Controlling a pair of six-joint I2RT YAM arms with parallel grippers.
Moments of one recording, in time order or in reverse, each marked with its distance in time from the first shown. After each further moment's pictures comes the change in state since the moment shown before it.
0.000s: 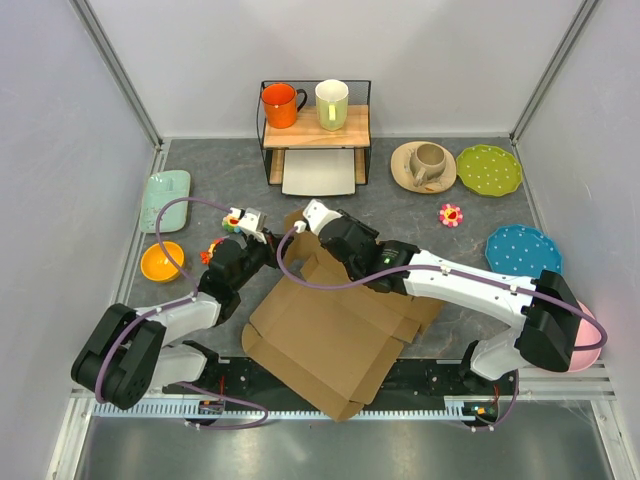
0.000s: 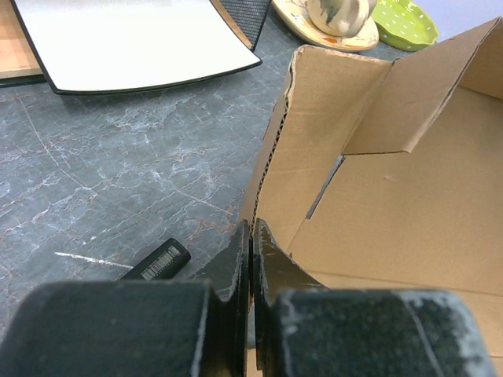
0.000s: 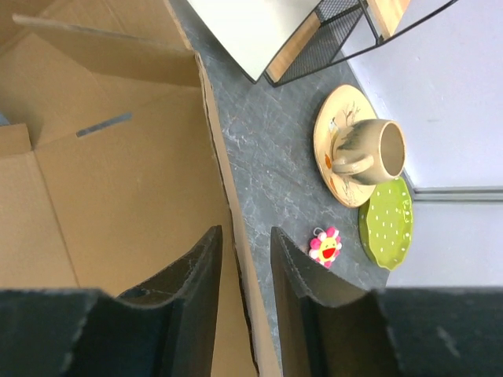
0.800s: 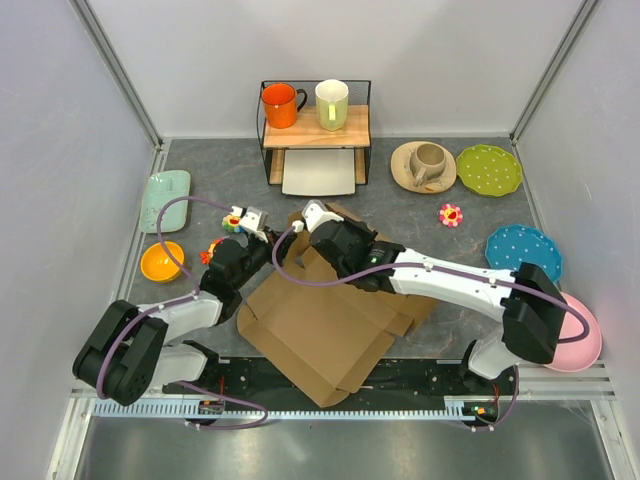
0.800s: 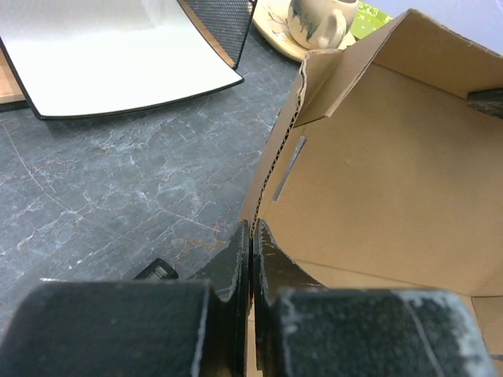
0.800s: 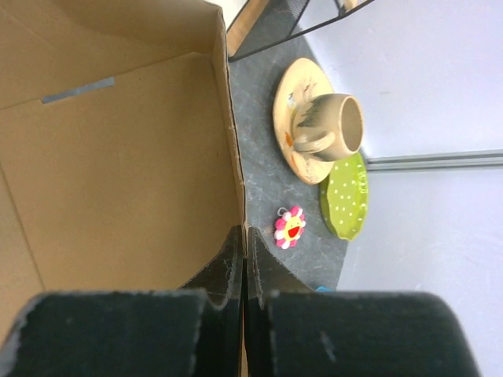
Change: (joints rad) left arm -0.006 0.015 0.003 0.056 0.018 0.000; right arm -0.004 0.072 0.008 -0.008 0.153 -0.008
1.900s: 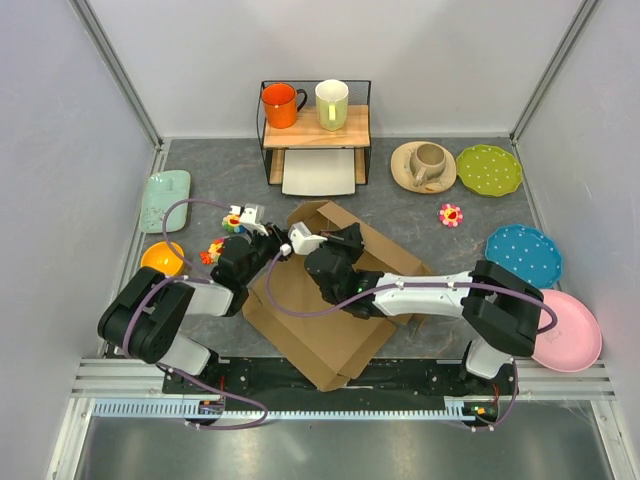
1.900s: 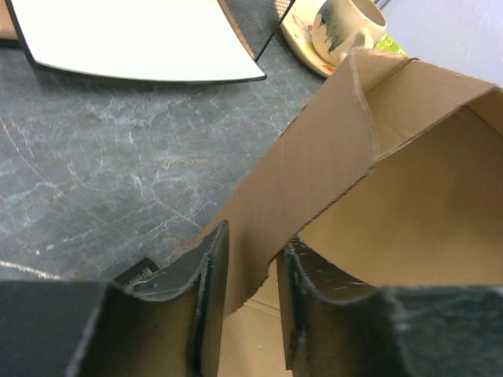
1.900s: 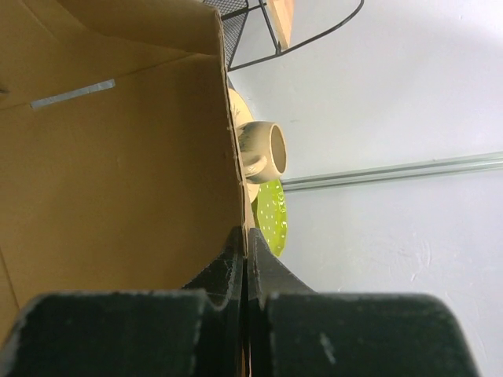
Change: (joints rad) left arm 0.007 0.248 0.031 0.208 -0.058 -0.194; right arm 0.093 0.126 -0.213 0.683 0.261 -0.483
